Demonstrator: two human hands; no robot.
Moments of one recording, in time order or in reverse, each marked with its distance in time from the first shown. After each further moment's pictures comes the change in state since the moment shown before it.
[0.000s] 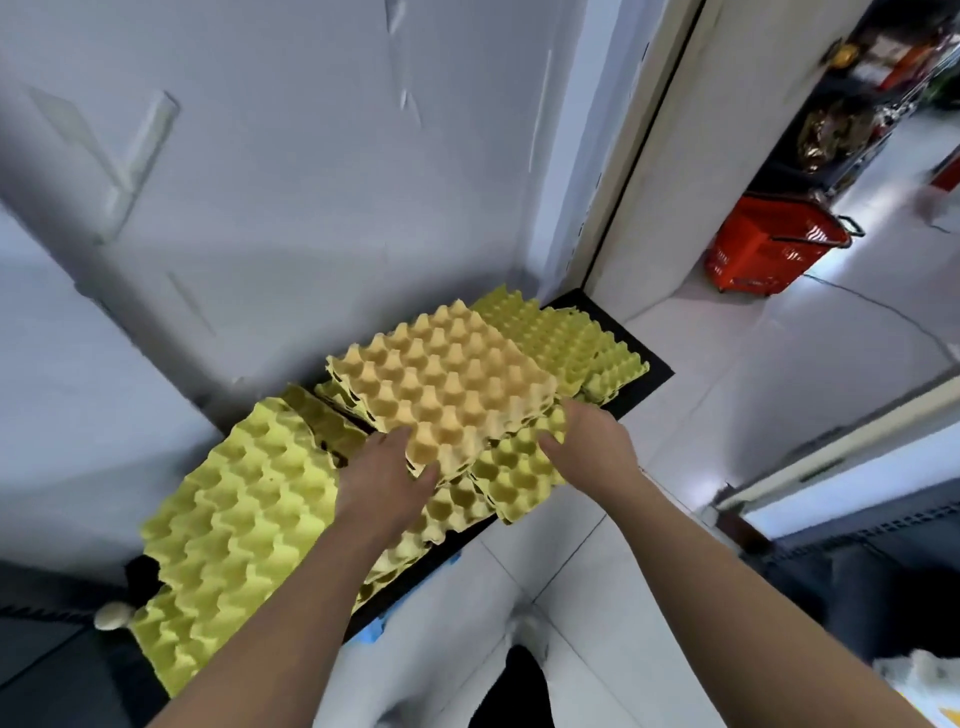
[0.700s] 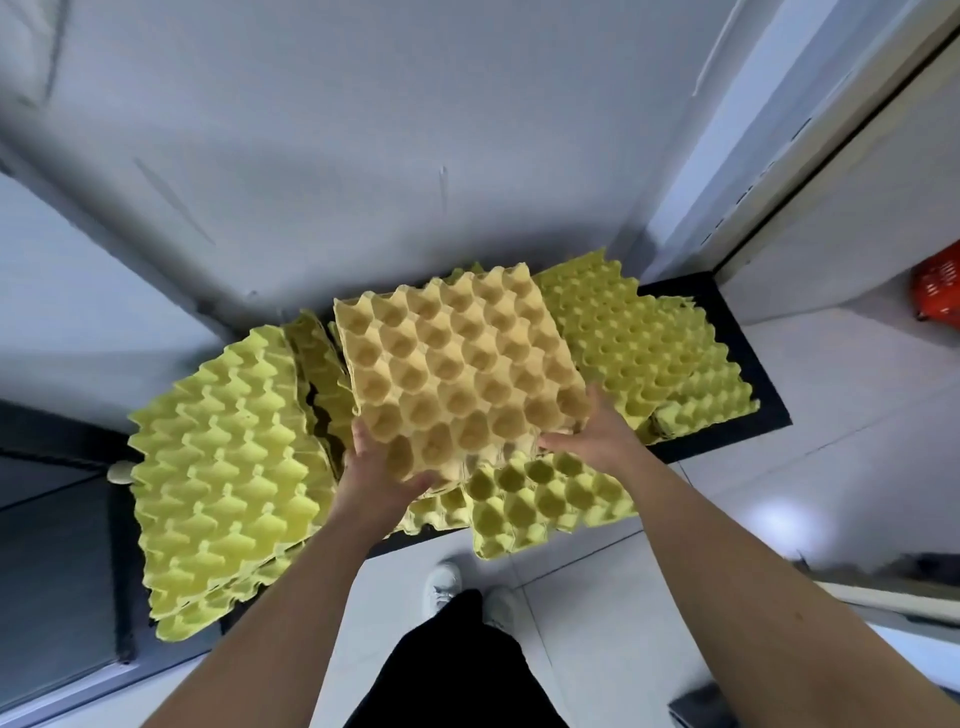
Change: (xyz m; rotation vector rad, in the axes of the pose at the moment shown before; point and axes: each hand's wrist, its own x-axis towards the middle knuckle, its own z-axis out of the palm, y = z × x) left_hand 0.080 0.009 0.090 -0.372 -0.018 -0.608; right_hand 0.202 0.069 0.081 0.471 -0.639 0.060
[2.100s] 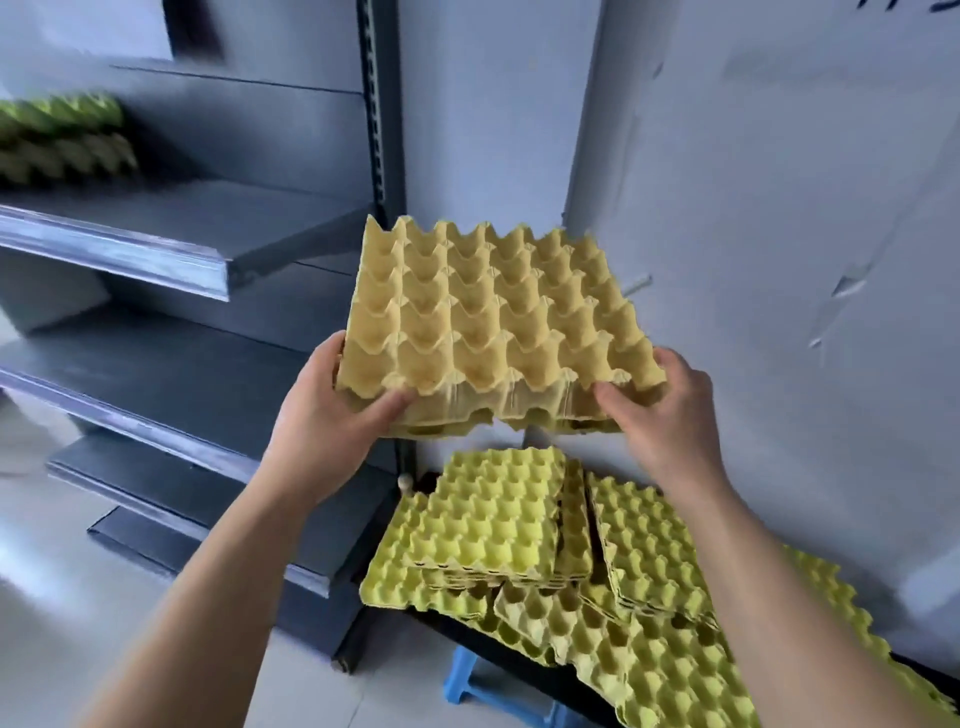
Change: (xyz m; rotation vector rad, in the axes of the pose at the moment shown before) left_hand -0.371 -0.094 -0.220 -0.491 1.068 0.345; right_hand -0.321 -0.229 0.071 -0.023 0.190 -1.087
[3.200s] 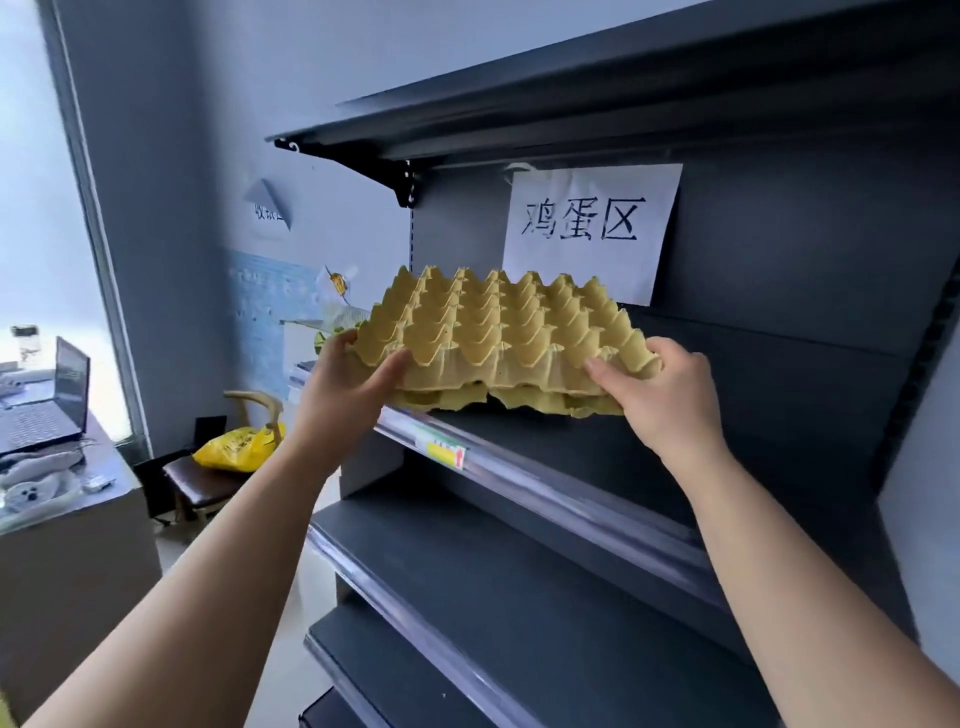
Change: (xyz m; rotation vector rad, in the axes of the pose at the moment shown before) left_hand 0.301 -0.209 -0.519 -0.019 0.518 -0.009; right_hand 0.080 -0.477 0.477 0.172 -0.074 -0.405
